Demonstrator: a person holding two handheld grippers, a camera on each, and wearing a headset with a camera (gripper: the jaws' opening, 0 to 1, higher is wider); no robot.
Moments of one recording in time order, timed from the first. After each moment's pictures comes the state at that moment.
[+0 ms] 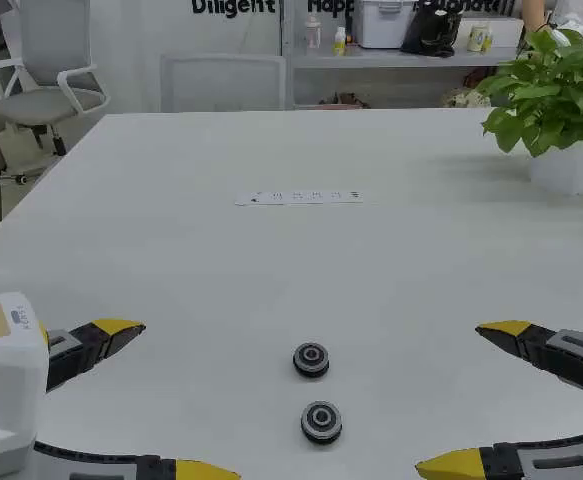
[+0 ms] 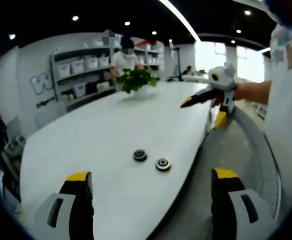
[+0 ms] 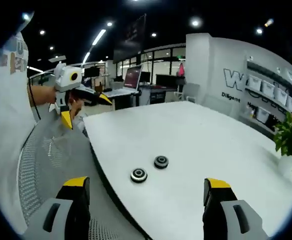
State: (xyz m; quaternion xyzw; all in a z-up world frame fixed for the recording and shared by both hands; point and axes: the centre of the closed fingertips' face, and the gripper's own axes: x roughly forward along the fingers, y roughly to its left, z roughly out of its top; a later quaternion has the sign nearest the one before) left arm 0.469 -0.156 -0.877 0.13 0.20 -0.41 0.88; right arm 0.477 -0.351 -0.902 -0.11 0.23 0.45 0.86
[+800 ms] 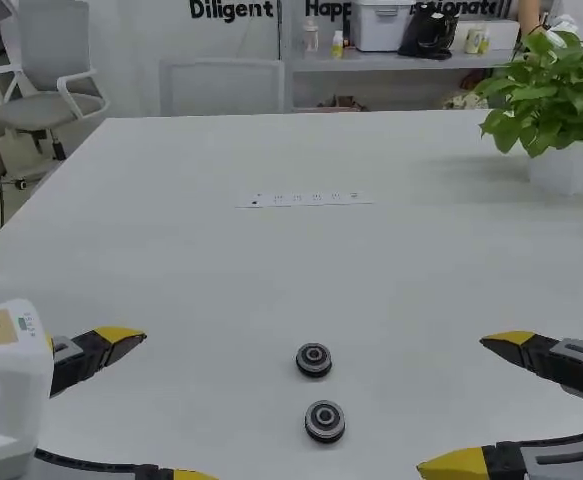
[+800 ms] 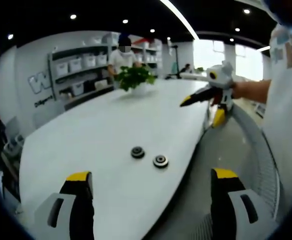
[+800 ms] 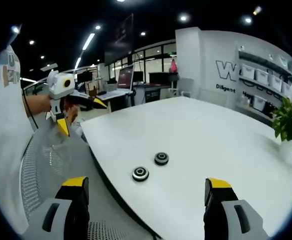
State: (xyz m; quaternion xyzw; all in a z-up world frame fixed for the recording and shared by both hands) left arm 0.459 -0.154 -0.881 0.14 0.21 -0.41 0.87; right arm 0.474 -0.350 -0.902 -0.10 0.23 0.45 0.86
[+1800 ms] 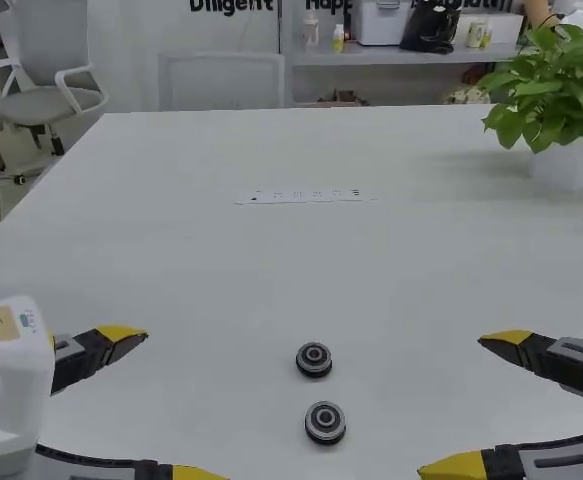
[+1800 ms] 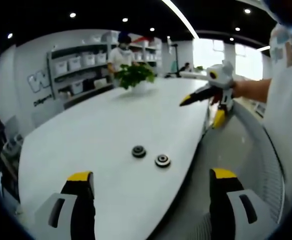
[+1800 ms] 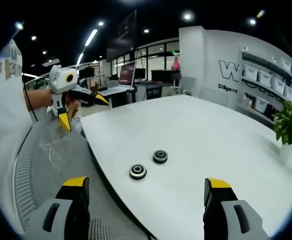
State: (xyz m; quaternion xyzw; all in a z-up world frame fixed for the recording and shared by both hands) left arm 0.469 -0.154 -0.886 0.14 0.22 -0.42 0.87; right arm 0.484 -0.352 -0.912 -0.12 0.23 0.45 0.85
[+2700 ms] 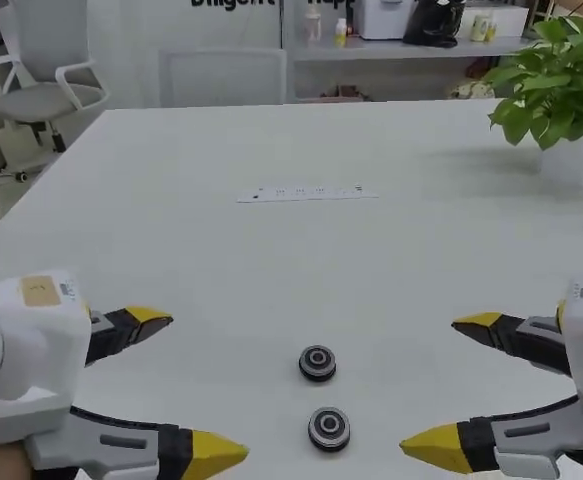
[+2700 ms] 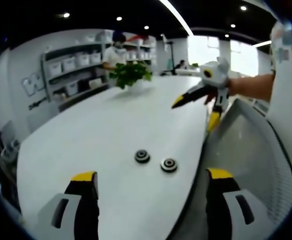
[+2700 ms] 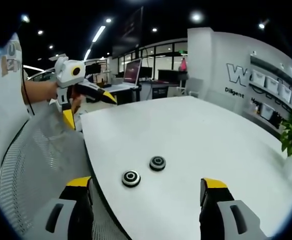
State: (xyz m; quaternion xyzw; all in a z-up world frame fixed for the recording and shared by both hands) left arm 0.501 -0.166 -0.890 0.16 0.22 -0.44 0.86; right arm 0.516 -0.334 -0.919 -0.14 0.22 0.47 0.84
